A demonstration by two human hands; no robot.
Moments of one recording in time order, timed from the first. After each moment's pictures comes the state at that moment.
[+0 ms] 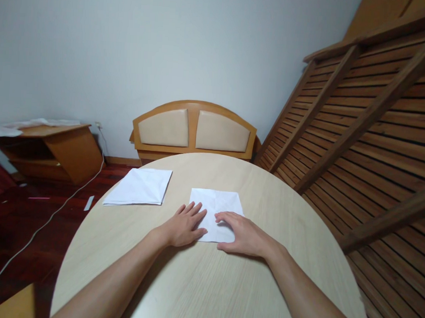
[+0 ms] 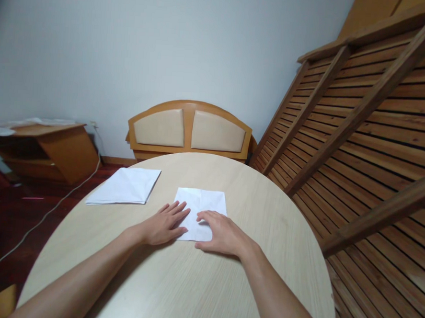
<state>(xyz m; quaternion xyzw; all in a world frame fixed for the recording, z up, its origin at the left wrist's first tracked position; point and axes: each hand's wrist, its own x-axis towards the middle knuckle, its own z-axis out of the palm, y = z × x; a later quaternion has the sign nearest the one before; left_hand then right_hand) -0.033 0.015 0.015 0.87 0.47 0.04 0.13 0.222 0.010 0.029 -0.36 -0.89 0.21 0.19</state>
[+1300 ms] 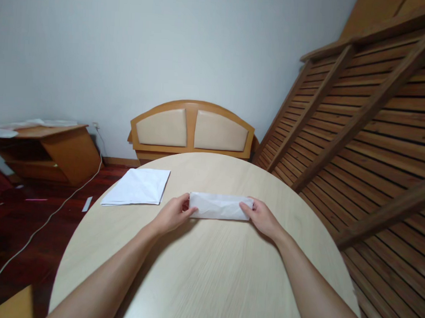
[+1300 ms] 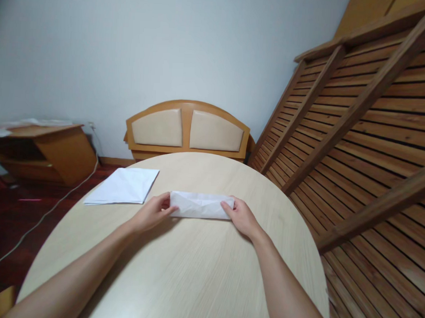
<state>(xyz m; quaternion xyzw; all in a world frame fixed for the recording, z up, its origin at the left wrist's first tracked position) -0.044 0.030 0.024 0.75 0.48 0.34 0.29 0.268 0.052 0.009 -0.46 -0.70 0.38 0.40</state>
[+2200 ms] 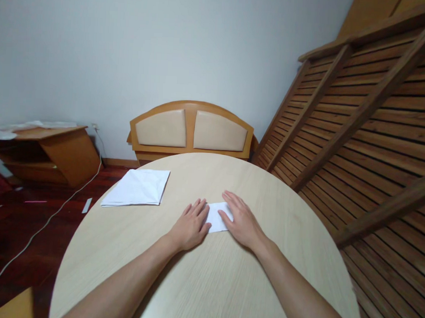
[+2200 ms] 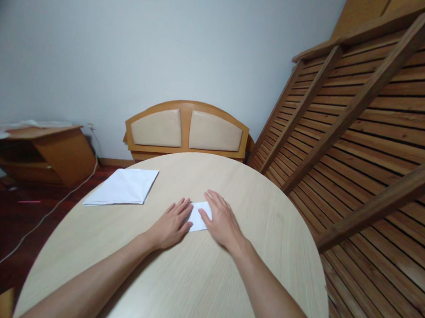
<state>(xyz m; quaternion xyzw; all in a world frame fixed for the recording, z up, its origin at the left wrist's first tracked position) 0.002 0.010 -0.001 0.85 0.50 0.11 0.08 0.216 0.024 0.014 -0.46 -0.83 0.08 0.29</state>
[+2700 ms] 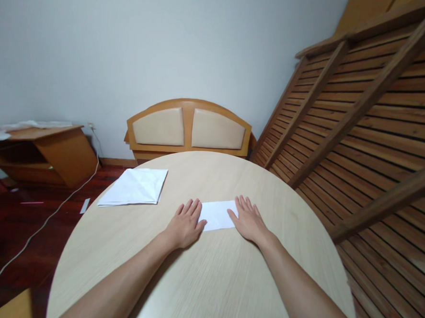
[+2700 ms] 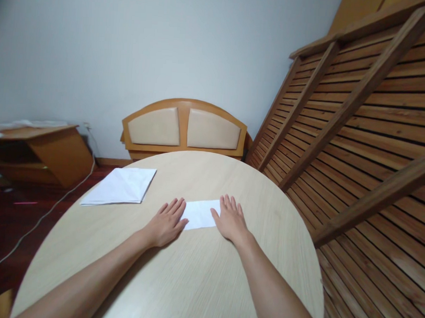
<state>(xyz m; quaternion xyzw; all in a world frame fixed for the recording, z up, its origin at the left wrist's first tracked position) -0.004 0.009 -0.004 0.83 0.55 0.07 0.08 0.241 0.040 -0.007 -0.64 -0.75 0.10 0.10</state>
